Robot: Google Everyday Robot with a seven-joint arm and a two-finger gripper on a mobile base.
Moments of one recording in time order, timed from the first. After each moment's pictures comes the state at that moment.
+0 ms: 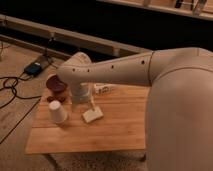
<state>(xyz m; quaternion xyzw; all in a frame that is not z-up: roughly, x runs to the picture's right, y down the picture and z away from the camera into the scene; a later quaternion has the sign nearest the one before) -0.107 0.103 0.703 -0.26 0.23 0.64 0.68</state>
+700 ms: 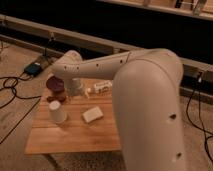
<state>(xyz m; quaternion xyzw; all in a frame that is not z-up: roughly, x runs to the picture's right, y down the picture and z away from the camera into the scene) -0.150 0.060 0.788 -0.24 0.20 0.60 0.73</state>
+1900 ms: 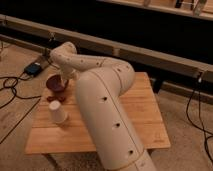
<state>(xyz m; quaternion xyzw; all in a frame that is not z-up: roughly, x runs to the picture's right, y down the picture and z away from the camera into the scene) -0.222 -0.031 0.921 -0.24 0.14 0.62 0.74</state>
